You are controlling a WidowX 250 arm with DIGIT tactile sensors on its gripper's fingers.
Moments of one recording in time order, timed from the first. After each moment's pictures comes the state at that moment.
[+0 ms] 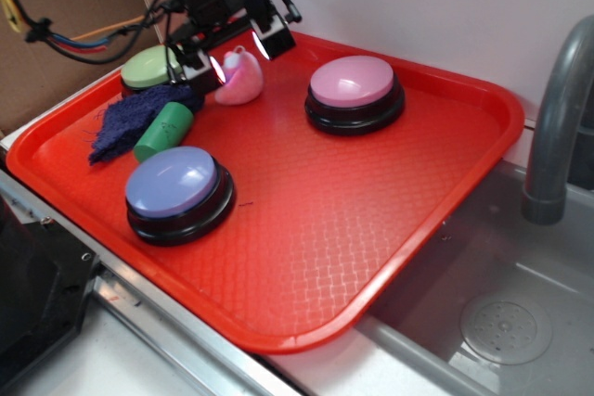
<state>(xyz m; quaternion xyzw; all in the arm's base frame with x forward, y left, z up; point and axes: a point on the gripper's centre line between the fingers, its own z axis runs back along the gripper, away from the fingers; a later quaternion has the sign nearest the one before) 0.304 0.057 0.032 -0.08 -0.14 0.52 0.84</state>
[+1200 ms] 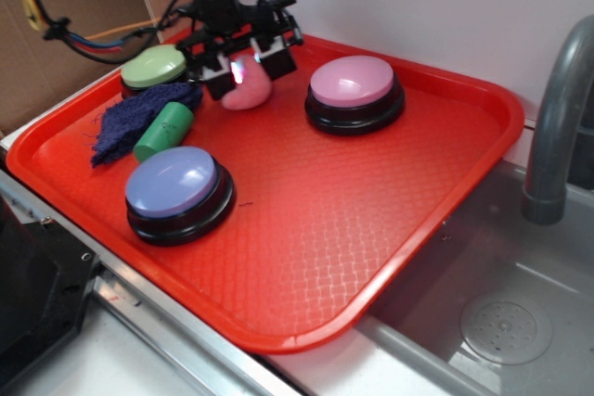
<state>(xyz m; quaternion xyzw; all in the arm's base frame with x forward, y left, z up) 0.297 0.047 0.049 -0.08 -0.09 0.42 0.90</state>
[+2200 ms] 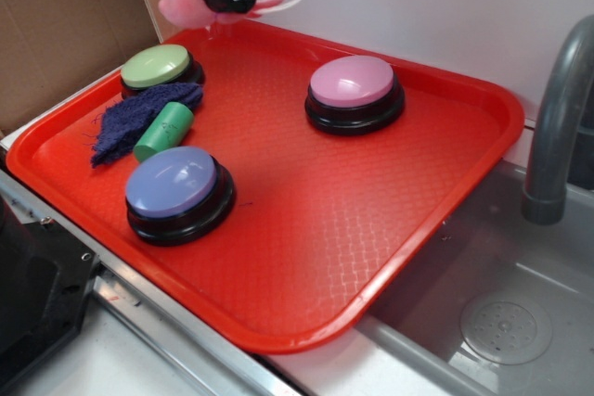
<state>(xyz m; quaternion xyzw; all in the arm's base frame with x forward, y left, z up) 0.239 -0.020 0.151 -0.09 0.04 -0.03 0.99</state>
